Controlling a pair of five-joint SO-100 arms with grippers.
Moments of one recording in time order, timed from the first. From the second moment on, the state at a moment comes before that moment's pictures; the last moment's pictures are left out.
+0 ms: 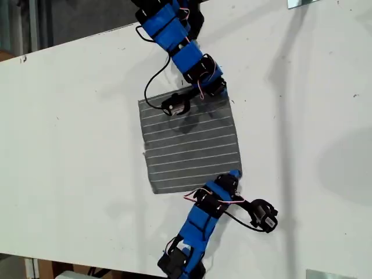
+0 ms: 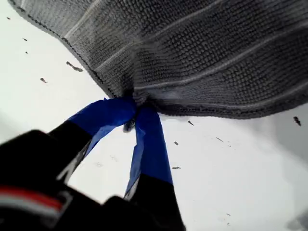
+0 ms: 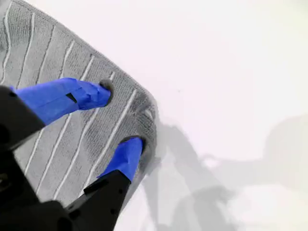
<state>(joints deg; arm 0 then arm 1) 23.4 51.9 49.3 83.6 -102.1 -28.2 90.4 122.1 57.0 84.9</state>
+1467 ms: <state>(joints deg) 24.1 43.5 49.5 81.2 -108.8 -31.0 86.0 112.9 60.5 85.7</state>
